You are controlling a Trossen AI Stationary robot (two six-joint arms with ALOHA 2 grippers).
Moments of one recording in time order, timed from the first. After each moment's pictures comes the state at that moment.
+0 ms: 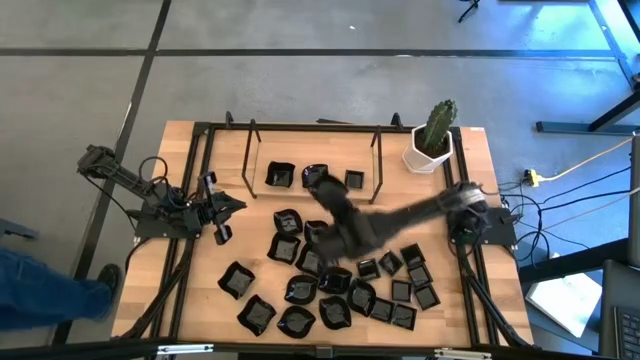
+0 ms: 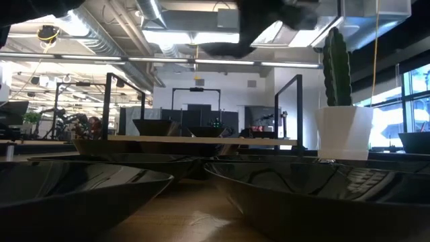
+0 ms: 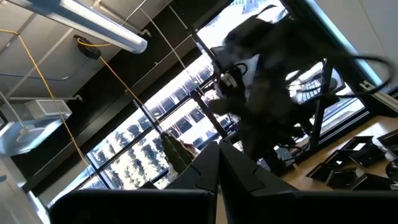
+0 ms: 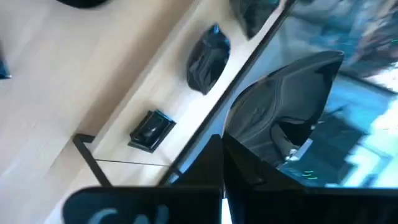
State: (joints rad) left arm -0.46 0.40 0.08 0.71 -0.48 0.86; right arm 0.31 1.96 1.93 -1.40 0.90 -0.45
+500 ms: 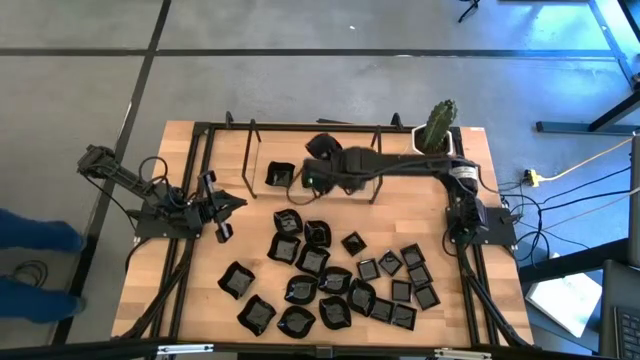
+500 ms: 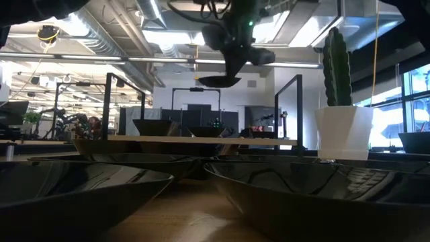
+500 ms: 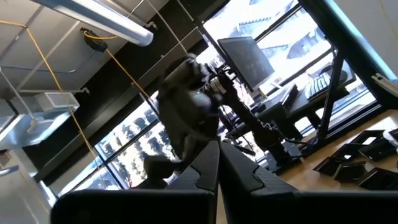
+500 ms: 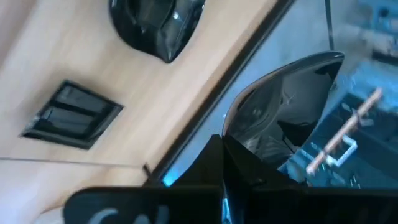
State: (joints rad) left arm -0.46 0.40 0.08 0.71 -0.52 0.87; right arm -0.06 1.96 1.94 -1.17 0.72 -0.87
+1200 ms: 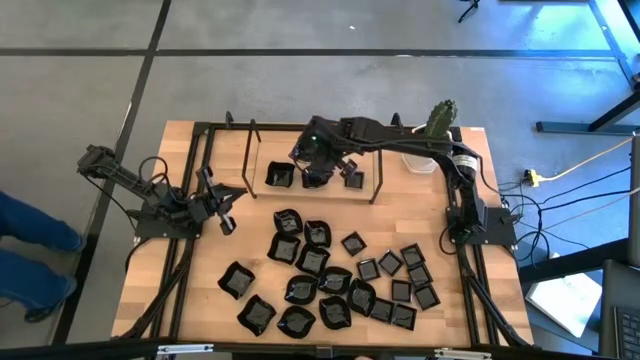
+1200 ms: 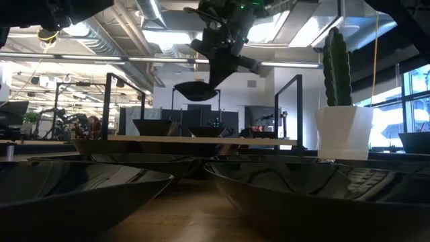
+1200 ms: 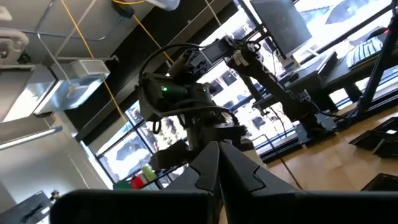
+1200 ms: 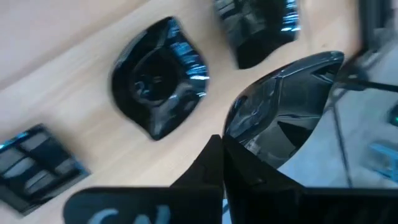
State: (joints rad) left arm -0.46 0.40 0.08 0.71 -0.72 0.87; right arm -0.27 1.96 1.94 -0.96 0.12 -1.34
